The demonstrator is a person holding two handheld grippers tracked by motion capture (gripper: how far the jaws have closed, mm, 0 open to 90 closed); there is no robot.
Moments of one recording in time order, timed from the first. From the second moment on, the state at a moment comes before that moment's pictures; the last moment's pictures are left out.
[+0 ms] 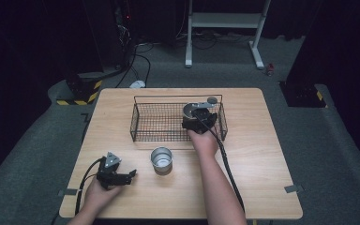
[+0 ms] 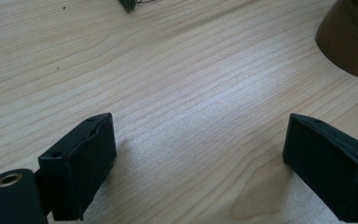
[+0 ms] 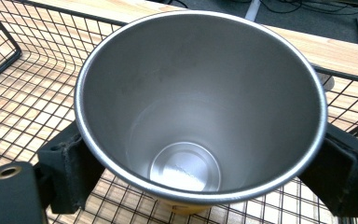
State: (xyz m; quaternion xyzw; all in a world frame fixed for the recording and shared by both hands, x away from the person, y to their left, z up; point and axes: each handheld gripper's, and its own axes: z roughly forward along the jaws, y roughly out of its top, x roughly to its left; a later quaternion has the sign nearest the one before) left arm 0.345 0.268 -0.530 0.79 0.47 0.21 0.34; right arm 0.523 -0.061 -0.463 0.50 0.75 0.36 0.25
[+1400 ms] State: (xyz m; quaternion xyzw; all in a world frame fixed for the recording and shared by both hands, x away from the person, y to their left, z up) left arm 0.345 0.268 -0.530 0.79 0.47 0.21 0.34; right arm 0.446 -0.100 -0.443 0.47 0.75 0.40 0.25
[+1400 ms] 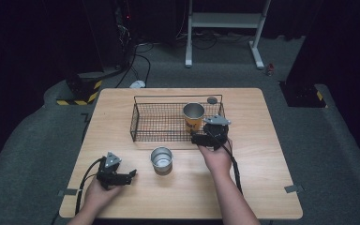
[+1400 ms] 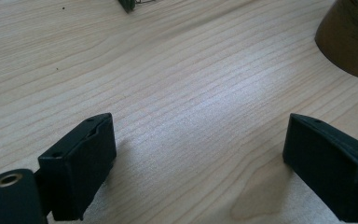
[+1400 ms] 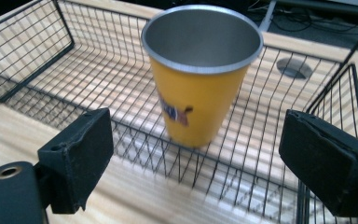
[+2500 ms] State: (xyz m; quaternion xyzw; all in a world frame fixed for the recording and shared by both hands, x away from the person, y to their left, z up) left arm 0.344 0.267 -0.530 0.78 0.48 0.21 0.34; right arm 0.351 -0.183 -0.524 0.50 0.78 0.31 0.23
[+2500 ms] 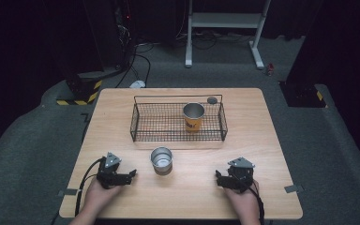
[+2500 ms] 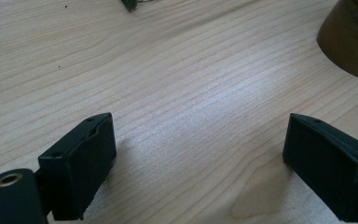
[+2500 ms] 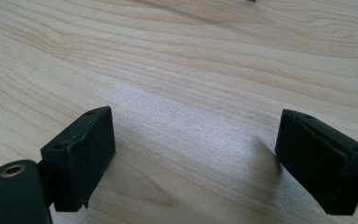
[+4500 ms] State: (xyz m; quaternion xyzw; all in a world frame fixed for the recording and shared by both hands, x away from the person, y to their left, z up) left arm 0.328 0.236 -0.463 0.78 0.39 0.19 0.45; right arm 0.353 -0.184 -0.525 0.50 0.78 0.31 0.21
